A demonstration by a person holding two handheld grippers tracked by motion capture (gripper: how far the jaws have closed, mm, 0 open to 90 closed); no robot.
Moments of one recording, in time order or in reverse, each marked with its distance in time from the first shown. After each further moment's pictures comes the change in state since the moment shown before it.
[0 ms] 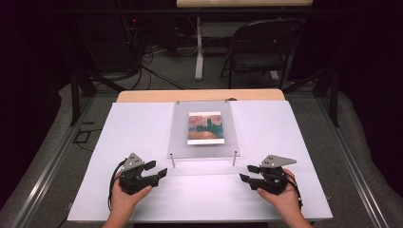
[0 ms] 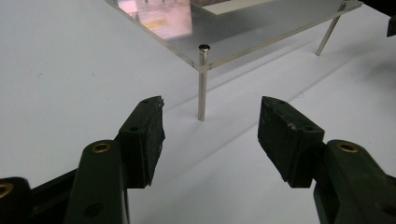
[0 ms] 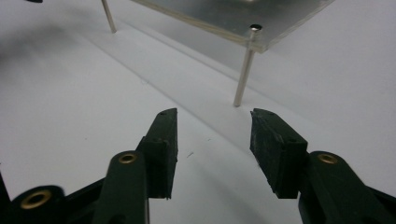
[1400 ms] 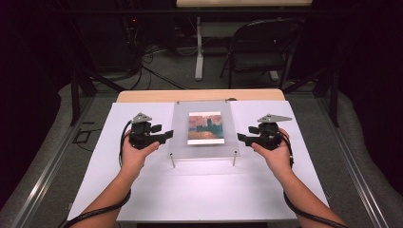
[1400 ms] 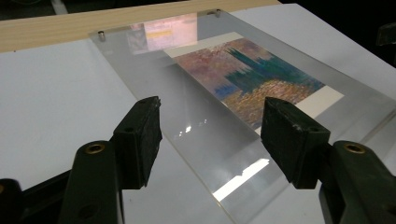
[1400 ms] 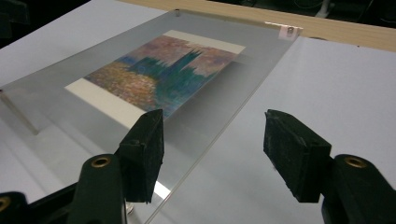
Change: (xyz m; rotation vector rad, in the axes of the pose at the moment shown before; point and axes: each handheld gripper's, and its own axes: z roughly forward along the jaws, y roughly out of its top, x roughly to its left) left arm 0.049 0.102 0.057 -0.015 0.002 -0.054; right arm -0.068 0.089 0.043 -0.060 -0.098 0.104
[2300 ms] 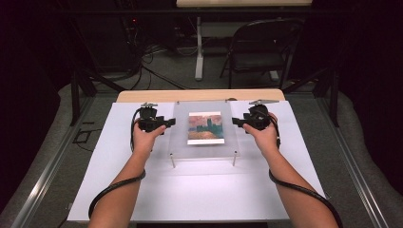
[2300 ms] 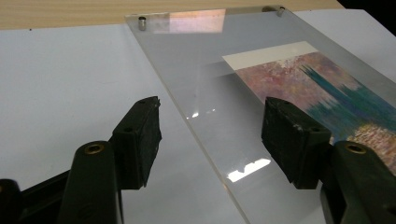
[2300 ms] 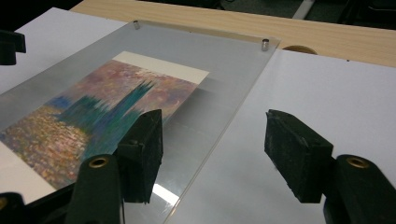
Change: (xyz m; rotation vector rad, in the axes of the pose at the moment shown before) left arm 0.046 0.019 0.064 0.069 0.082 -0.140; right arm -0.037 0.030 0.064 0.021 -0.044 0.071
